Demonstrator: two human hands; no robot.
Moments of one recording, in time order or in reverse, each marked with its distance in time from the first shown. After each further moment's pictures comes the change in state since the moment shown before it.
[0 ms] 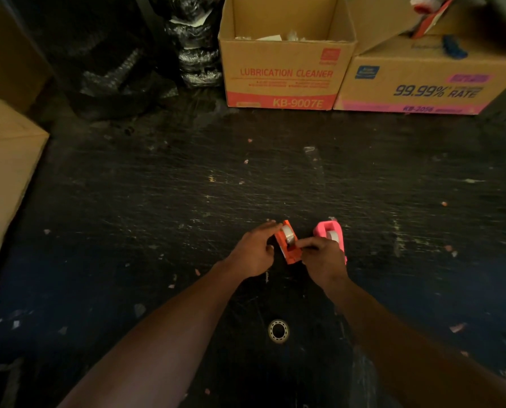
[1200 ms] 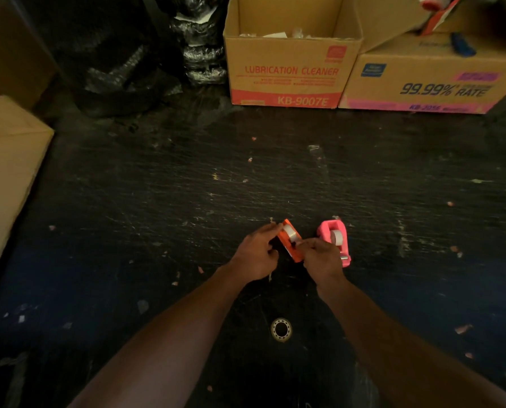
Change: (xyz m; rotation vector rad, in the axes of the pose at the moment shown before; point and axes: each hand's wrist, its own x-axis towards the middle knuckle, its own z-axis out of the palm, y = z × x) left_hand -0.005 -0.007 0.006 -0.072 0.001 -0.011; right_hand -0.004 -0.010 0.016 0.240 0.033 0.183
